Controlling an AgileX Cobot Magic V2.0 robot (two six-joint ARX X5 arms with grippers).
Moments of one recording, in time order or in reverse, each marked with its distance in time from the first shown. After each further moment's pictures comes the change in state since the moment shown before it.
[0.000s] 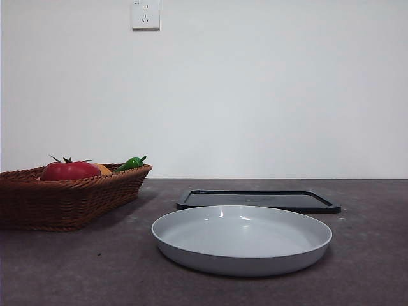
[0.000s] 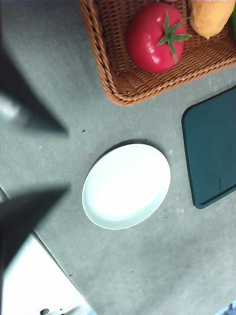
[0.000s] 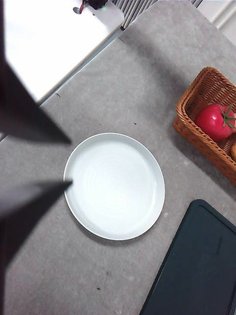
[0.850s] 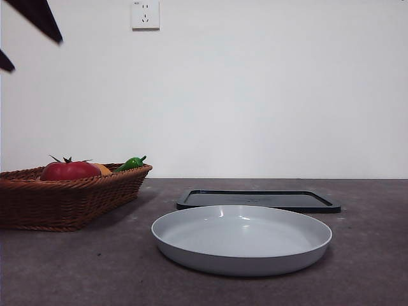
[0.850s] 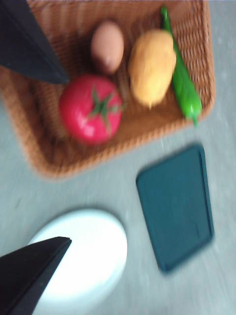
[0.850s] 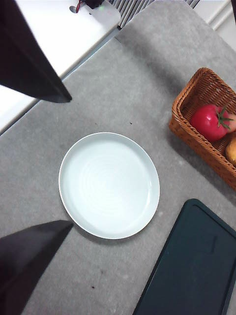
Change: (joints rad) left arm -0.002 0.291 0.000 0.360 -0.186 0.050; right arm 0.000 0.000 0.000 0.018 0.000 0.000
